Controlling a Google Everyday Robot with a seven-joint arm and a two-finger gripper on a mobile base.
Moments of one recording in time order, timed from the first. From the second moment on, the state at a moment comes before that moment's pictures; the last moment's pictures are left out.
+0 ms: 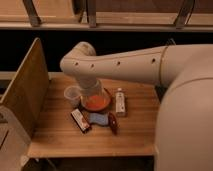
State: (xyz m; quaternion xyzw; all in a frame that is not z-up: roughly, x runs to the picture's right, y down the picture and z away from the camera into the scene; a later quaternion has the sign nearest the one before) arm -0.025 0.052 0.673 -0.19 0.24 0.59 0.75
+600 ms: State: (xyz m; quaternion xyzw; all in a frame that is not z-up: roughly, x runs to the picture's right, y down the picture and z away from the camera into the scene) arm 0.091 0.010 0.654 -0.13 0.23 0.72 0.64
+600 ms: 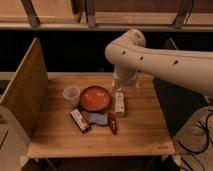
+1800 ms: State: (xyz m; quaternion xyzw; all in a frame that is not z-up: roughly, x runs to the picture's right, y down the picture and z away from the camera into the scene) arm 0.142 -0.087 0.718 -0.08 0.24 0.74 0.62
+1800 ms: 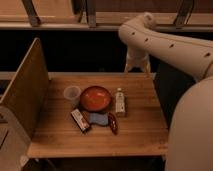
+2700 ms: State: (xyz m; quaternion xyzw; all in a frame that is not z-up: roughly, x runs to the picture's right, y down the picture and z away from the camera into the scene) arm 0.015 0.009 0.685 -0.17 0.24 0.62 0.73
